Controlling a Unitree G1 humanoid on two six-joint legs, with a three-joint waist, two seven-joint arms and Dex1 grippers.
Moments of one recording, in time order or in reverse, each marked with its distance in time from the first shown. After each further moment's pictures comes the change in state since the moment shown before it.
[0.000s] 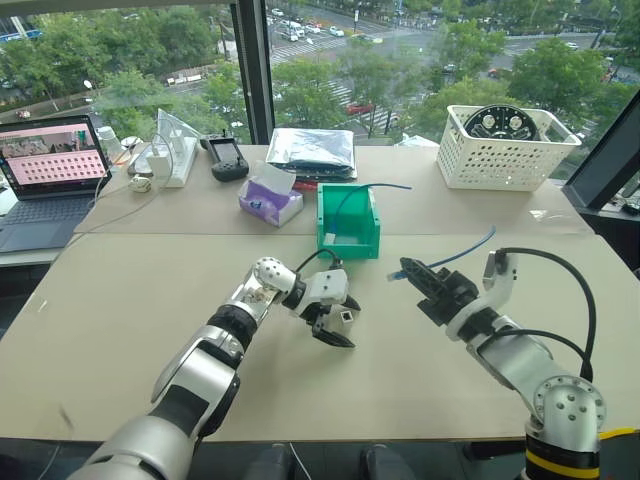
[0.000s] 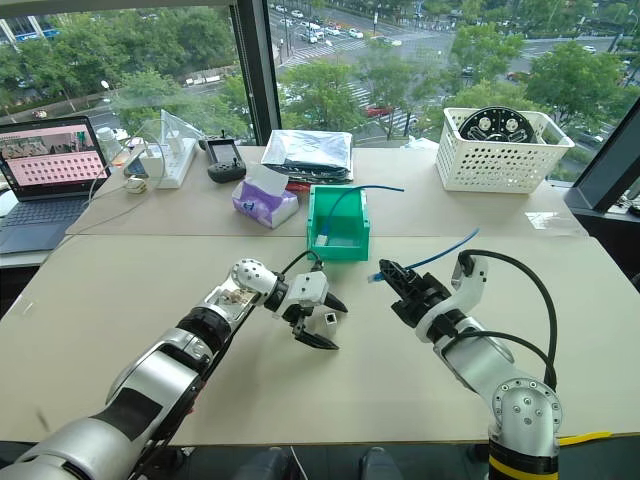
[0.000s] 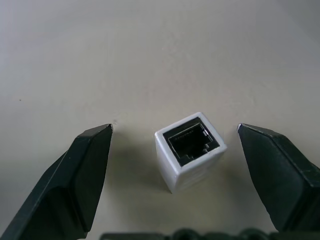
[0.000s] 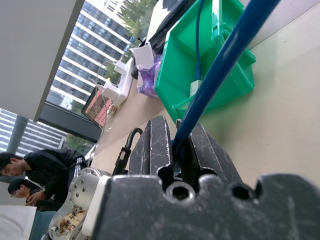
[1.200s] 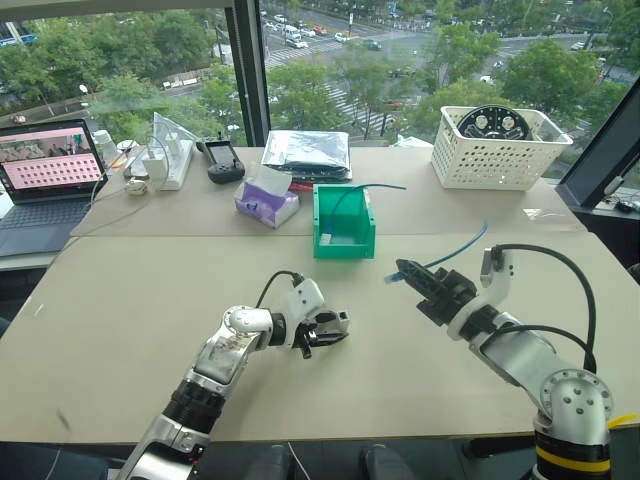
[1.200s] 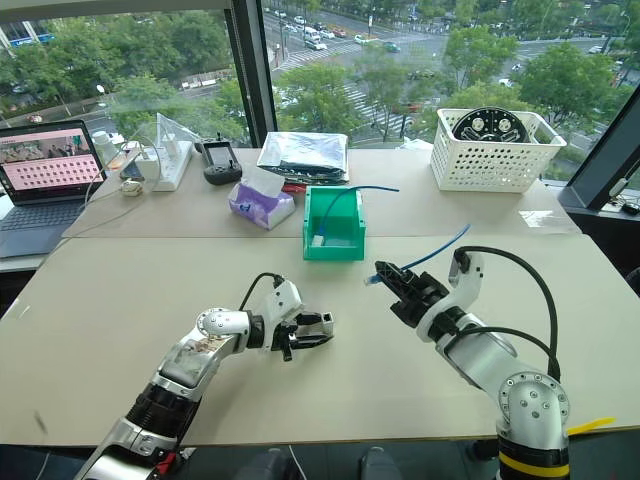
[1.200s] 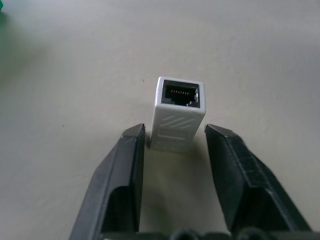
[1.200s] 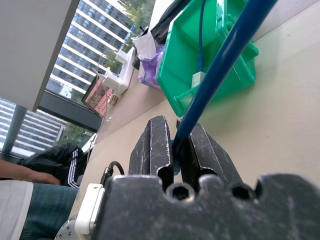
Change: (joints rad) left arm 0.450 0.080 0.050 -0.778 -0.109 0.535 0.425; right arm 0.013 -0.070 0.040 0.013 0.054 -0.001 -0.011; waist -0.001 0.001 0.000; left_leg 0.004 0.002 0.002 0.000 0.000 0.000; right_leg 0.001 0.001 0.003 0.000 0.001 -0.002
